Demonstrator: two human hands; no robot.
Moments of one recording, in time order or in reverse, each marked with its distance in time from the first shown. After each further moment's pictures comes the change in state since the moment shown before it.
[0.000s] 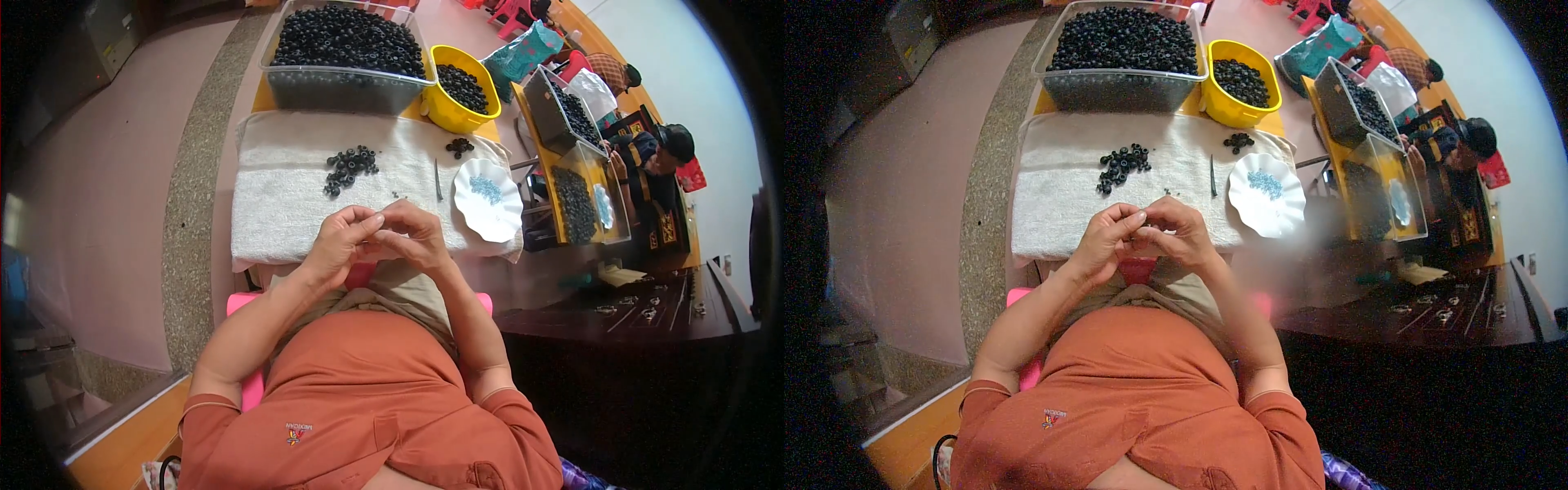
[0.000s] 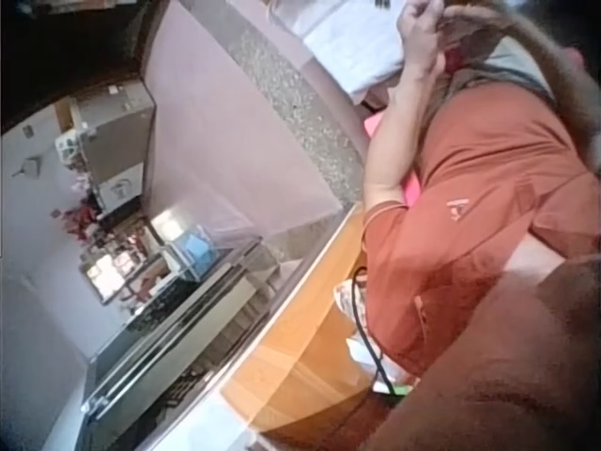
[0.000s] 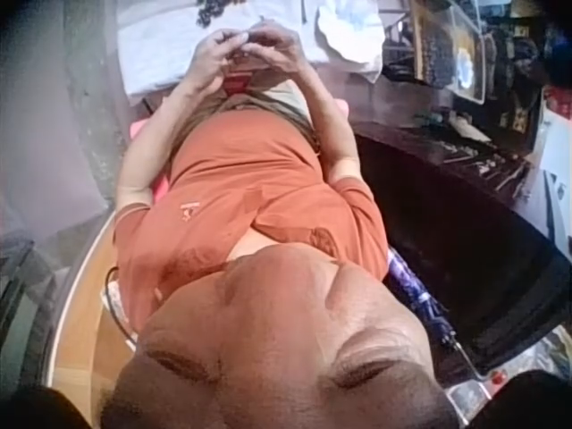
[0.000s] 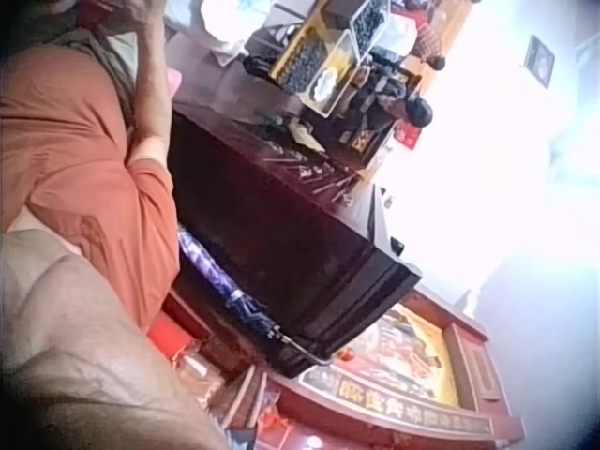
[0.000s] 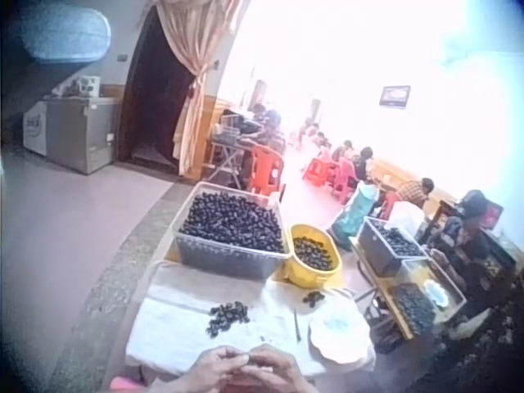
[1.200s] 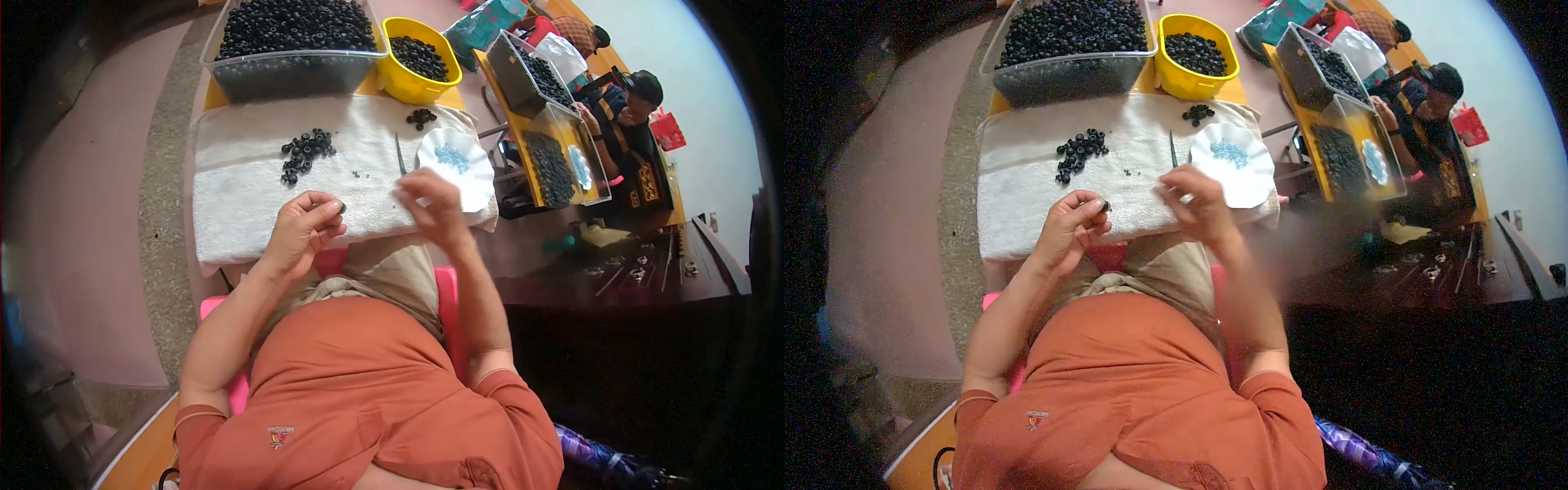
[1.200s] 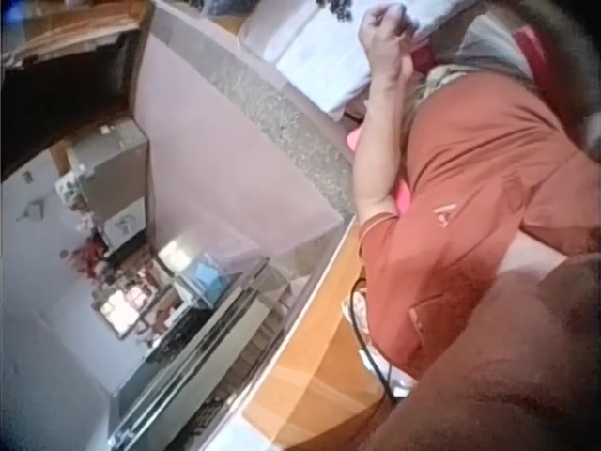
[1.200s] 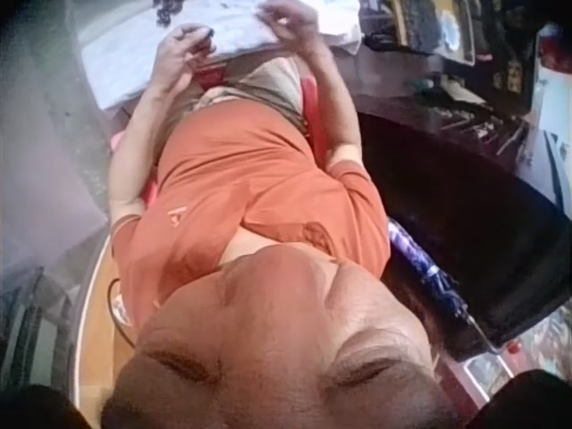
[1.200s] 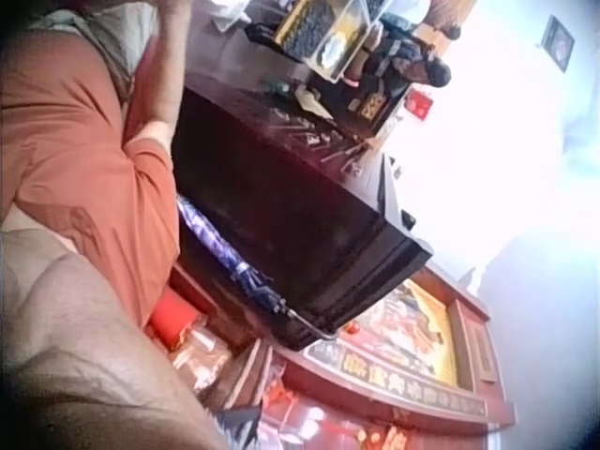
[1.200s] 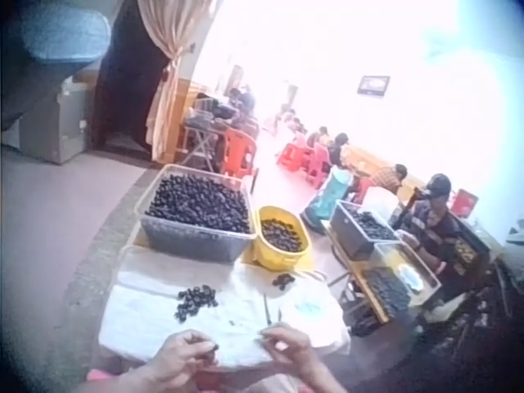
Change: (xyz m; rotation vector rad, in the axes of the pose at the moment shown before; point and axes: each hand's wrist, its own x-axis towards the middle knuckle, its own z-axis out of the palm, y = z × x) left_hand 0.000 0.003 0.000 0.048 0.077 -0.026; right_hand -0.019 -0.030 -0.058 -0.570 0.208 -0.160
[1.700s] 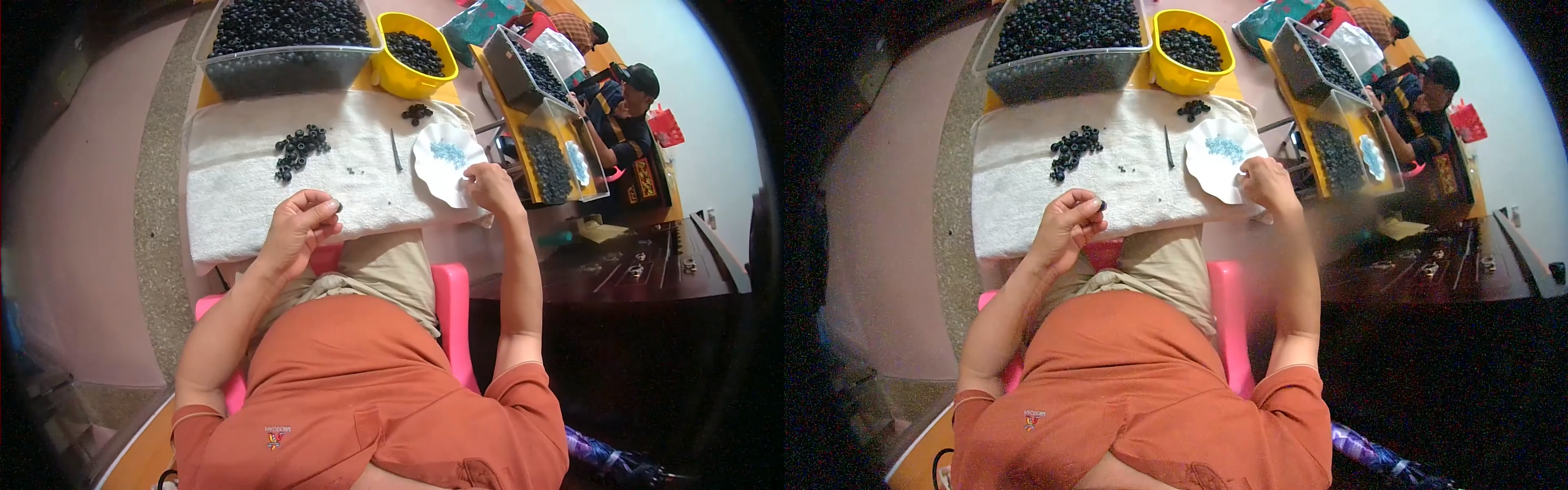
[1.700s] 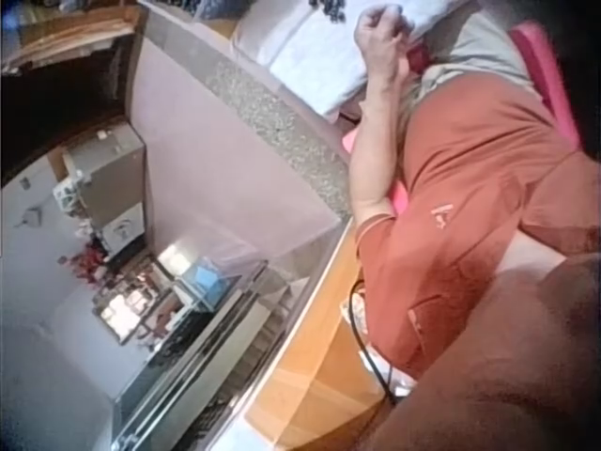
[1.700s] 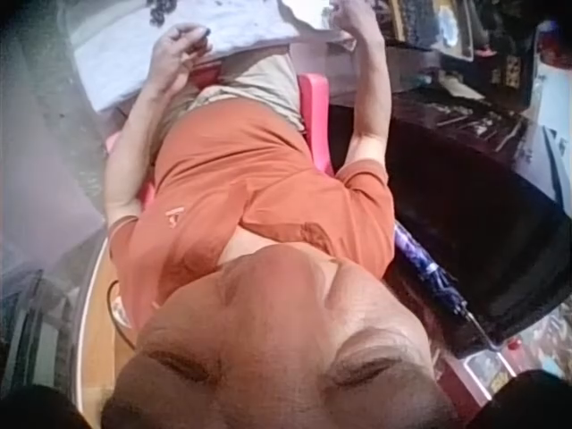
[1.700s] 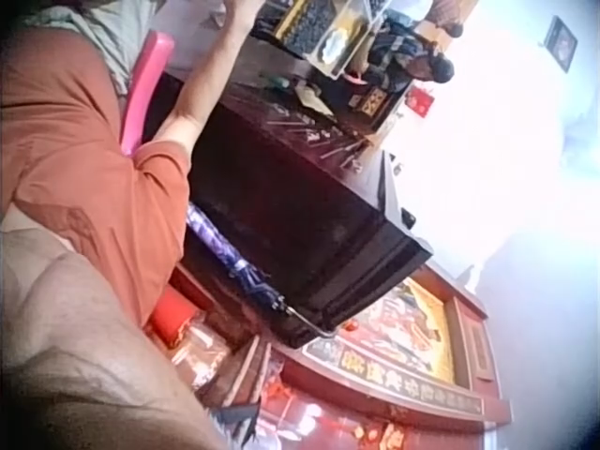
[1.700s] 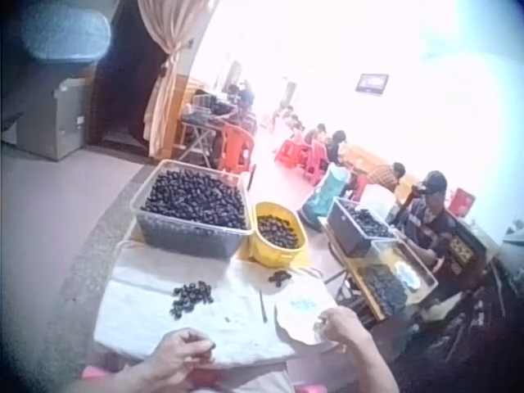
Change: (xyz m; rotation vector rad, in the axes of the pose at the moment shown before) left_hand 0.002 -0.004 0.001 0.021 -0.002 0.007; right_hand 0.000 0.064 -0.113 -0.911 -0.370 0.517
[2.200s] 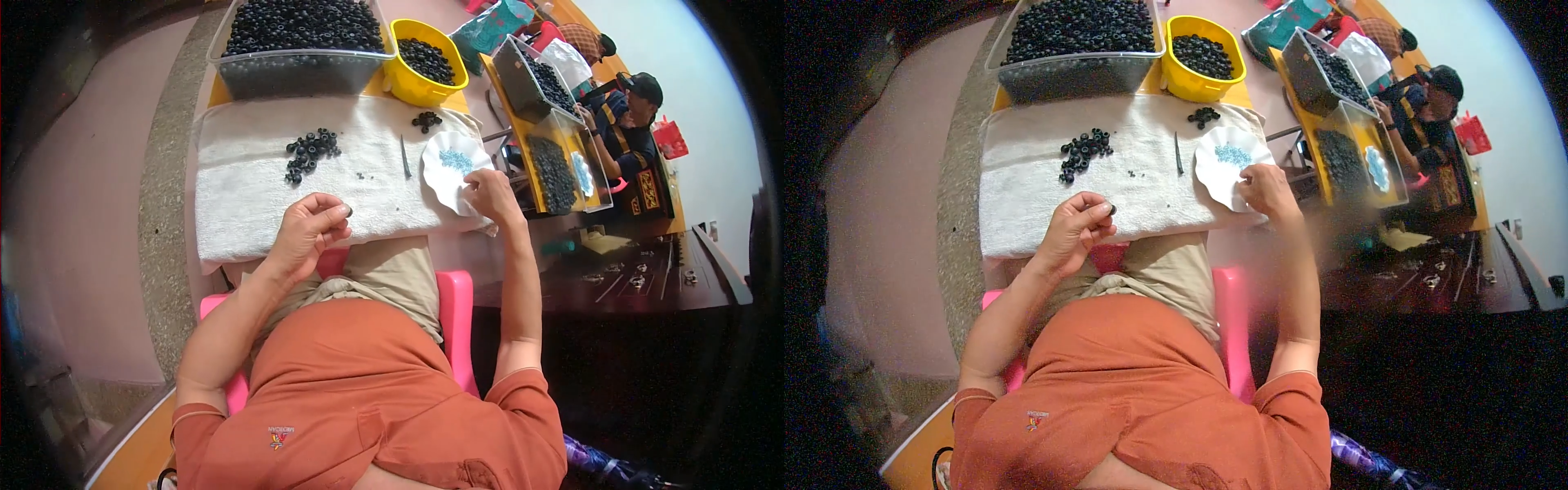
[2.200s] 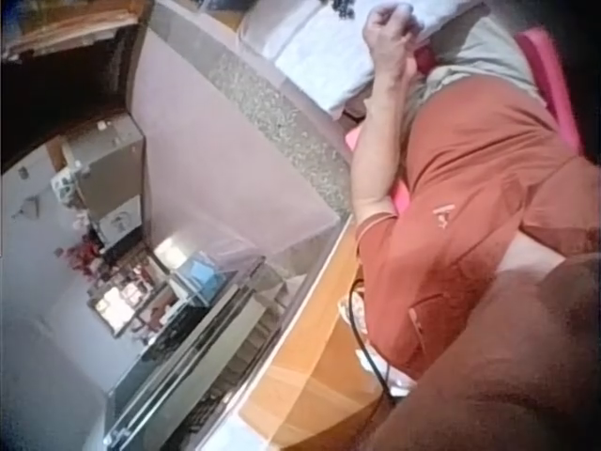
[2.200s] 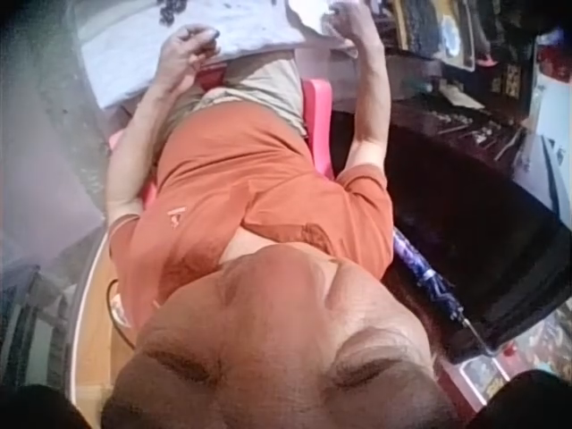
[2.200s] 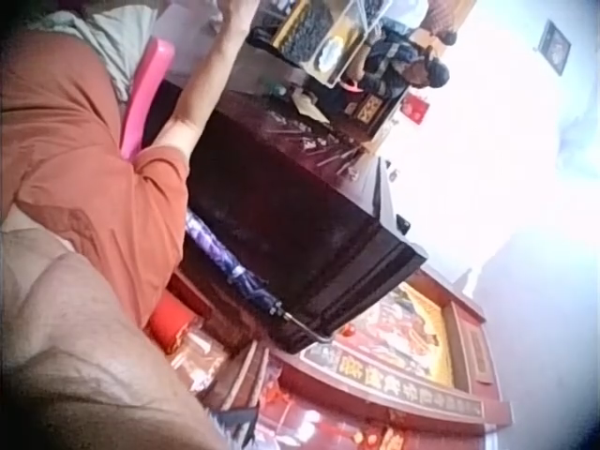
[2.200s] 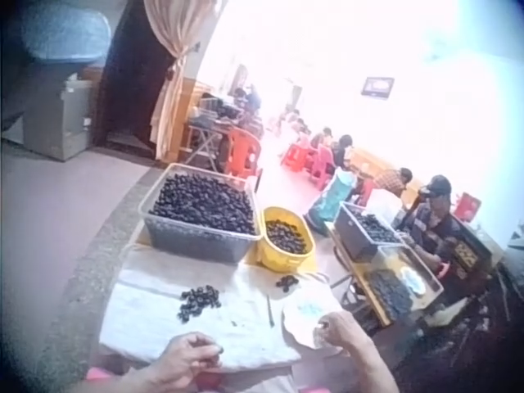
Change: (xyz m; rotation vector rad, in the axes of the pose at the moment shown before) left_hand 0.000 0.000 -0.001 0.009 -0.011 0.006; right_hand 0.004 -0.010 0.005 0.147 0.002 -0.071
